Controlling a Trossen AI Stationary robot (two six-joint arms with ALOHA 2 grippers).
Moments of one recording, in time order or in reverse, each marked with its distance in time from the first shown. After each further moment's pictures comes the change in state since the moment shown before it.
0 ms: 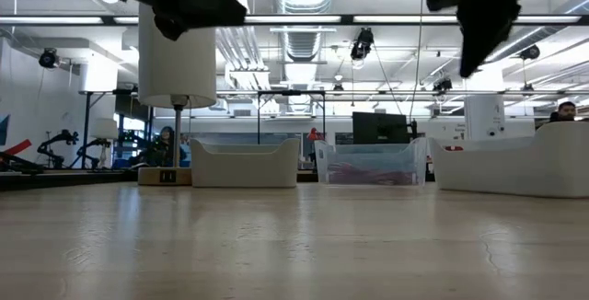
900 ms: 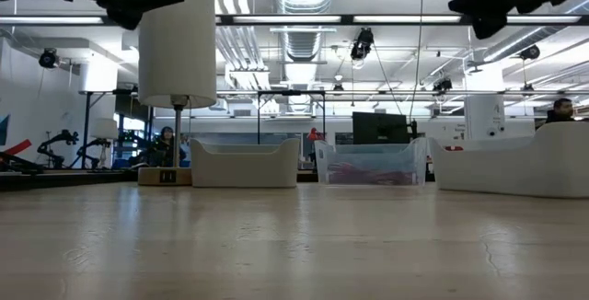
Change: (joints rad) left arm -0.009 -0.544 -0.214 -0.127 0.060 0.159; right arm 0.033 -0.740 -0.598 0.944 -0.151 -0.562
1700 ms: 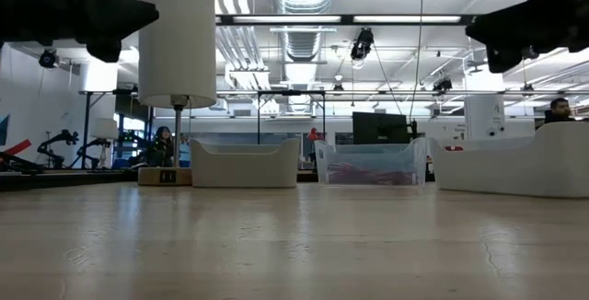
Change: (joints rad) left arm 0.000 -0.267 -0.352 0.321 0.025 0.050; right arm 0.000 -0.366 -0.345 0.198 0.000 0.008
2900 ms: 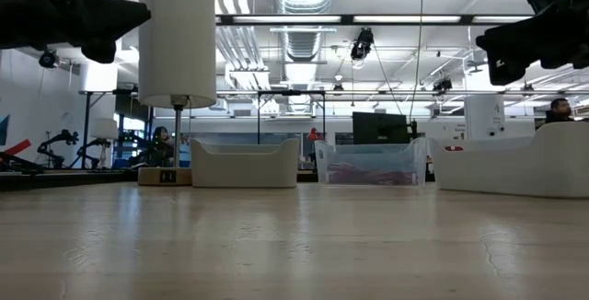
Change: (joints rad) left arm 0.000 -0.104 -0.052 -0.057 0.023 0.050; right arm 0.000 -0.108 -0.092 -0.004 -0.084 -0.007
